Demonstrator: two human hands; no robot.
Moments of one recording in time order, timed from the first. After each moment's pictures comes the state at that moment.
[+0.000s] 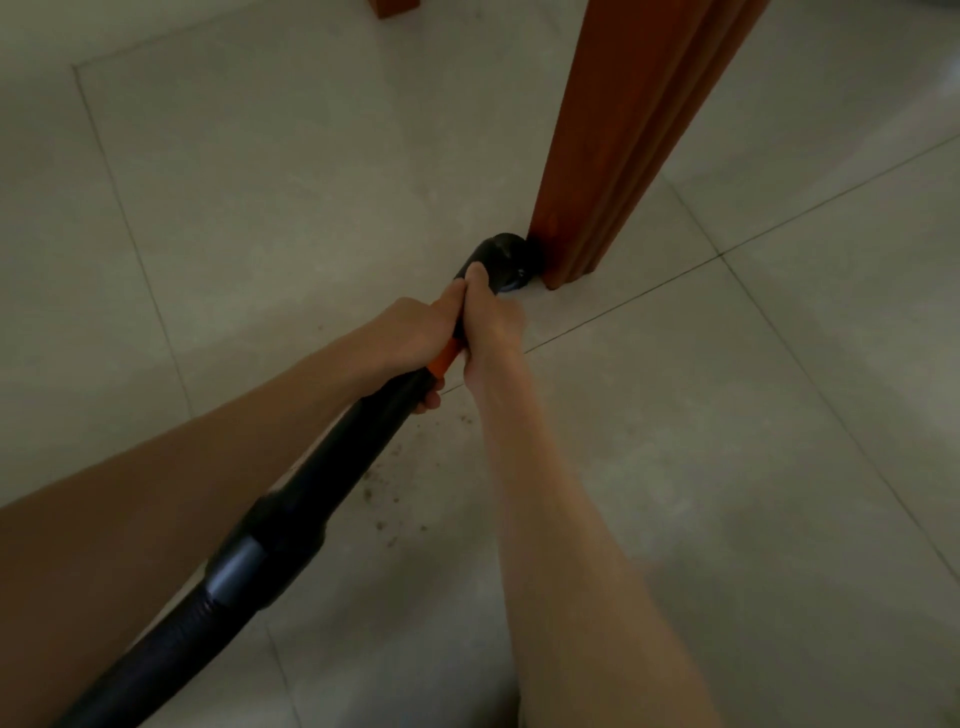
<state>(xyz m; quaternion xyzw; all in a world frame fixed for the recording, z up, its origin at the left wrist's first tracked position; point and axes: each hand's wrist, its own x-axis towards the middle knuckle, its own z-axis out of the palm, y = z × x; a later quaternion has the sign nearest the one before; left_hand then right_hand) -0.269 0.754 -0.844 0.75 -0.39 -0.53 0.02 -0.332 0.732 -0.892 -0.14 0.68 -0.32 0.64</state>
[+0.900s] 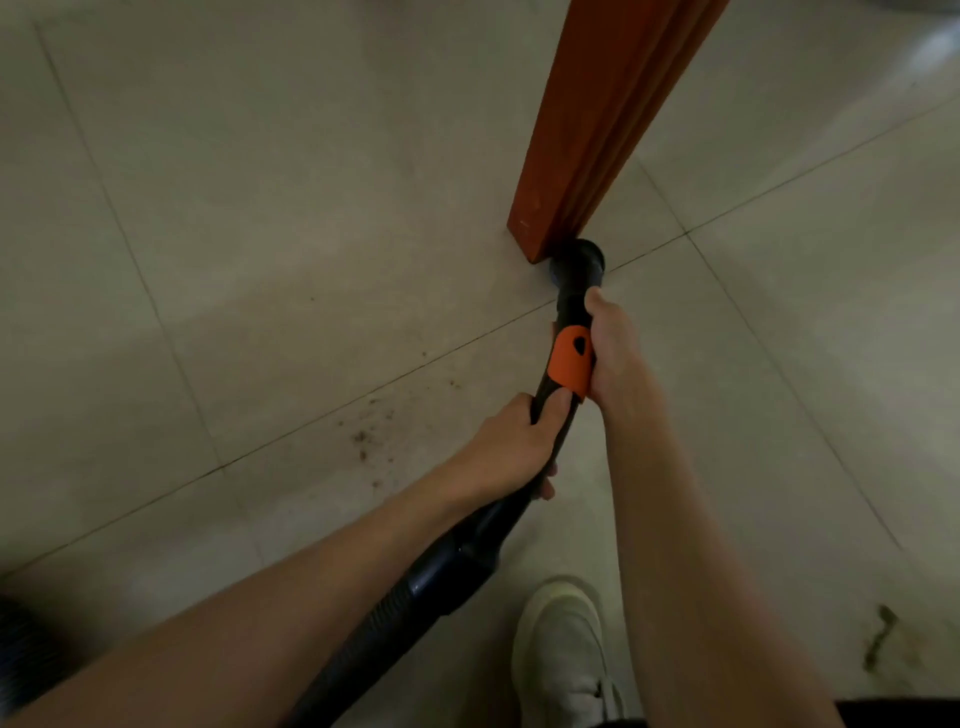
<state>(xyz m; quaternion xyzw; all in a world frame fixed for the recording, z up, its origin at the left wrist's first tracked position) -0.336 0.852 -0.856 0.60 -0.42 -0.68 0.07 -0.442 0.764 -0.900 -0.10 0.72 -0.33 0.59</state>
